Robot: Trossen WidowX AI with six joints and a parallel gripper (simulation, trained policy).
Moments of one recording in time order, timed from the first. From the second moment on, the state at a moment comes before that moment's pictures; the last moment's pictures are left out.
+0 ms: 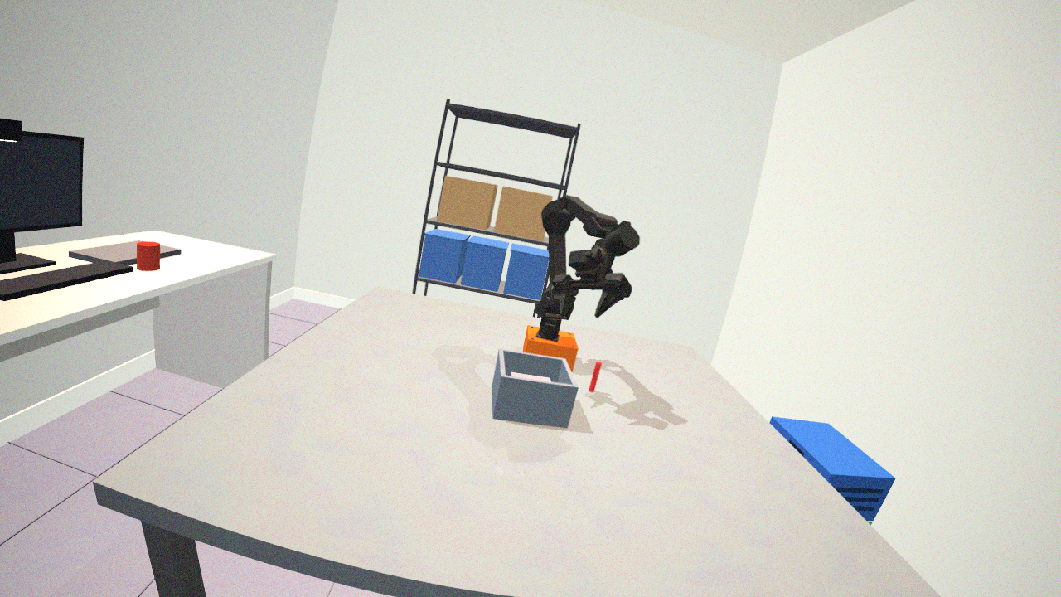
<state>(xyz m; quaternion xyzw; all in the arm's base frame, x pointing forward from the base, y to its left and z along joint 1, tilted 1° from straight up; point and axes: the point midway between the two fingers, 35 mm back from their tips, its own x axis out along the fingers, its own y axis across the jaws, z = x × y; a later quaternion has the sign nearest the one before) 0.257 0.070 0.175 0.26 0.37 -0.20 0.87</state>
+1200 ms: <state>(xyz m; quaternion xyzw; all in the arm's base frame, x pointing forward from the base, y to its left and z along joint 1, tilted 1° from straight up) 0.168 0.129 0.017 0.31 0.60 -0.33 0.66</state>
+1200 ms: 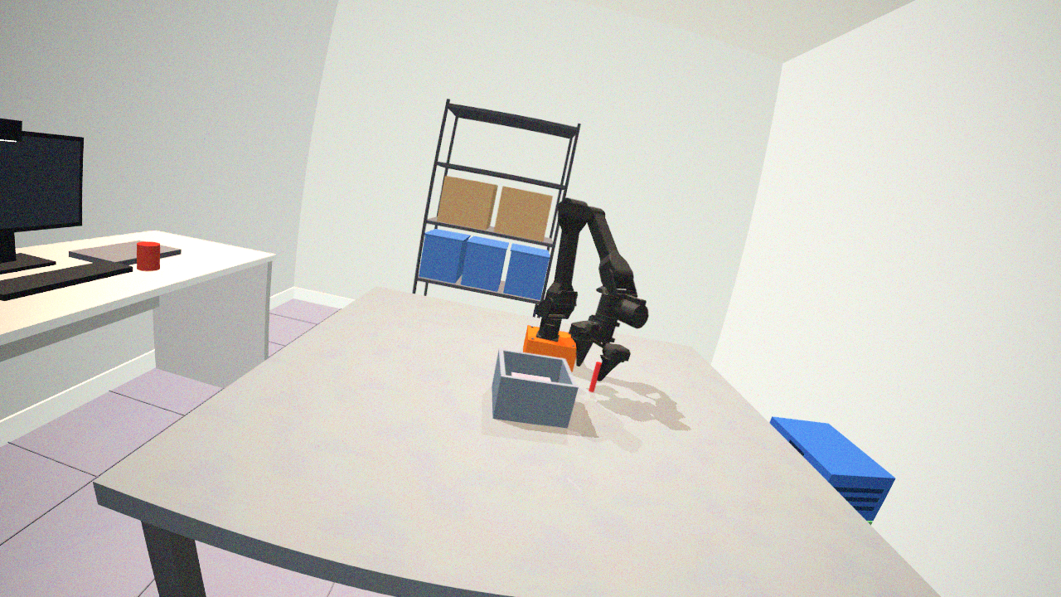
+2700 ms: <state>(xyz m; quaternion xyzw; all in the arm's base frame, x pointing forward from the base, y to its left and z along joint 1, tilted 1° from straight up) 0.193 0.123 0.041 0.31 0.60 -0.29 0.68</state>
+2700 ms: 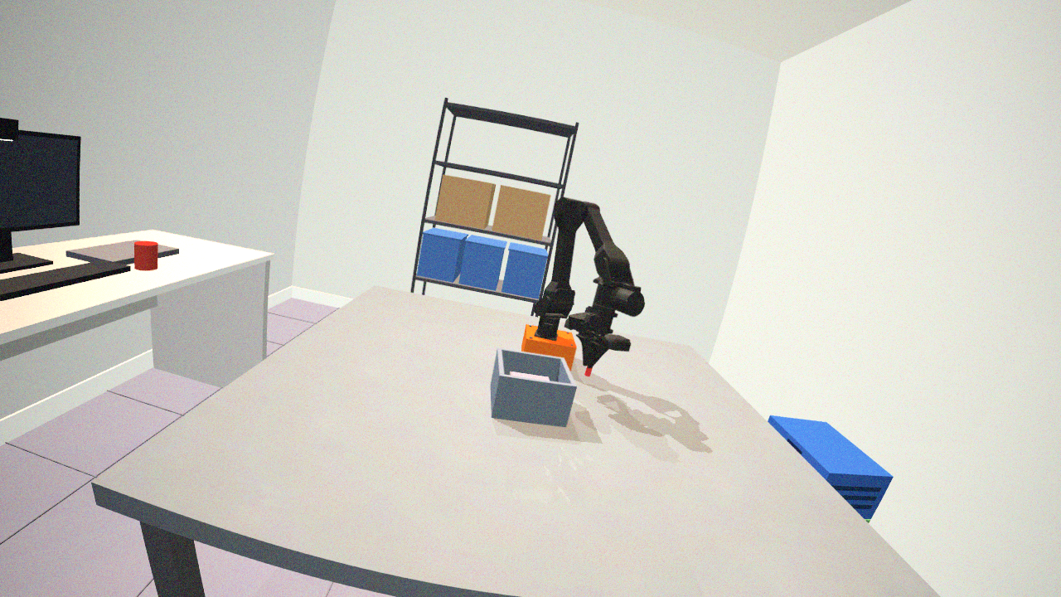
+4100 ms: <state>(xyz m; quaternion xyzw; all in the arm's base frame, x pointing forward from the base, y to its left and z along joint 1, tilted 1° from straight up) 0.302 0.020 0.097 0.35 0.52 -0.33 0.70</state>
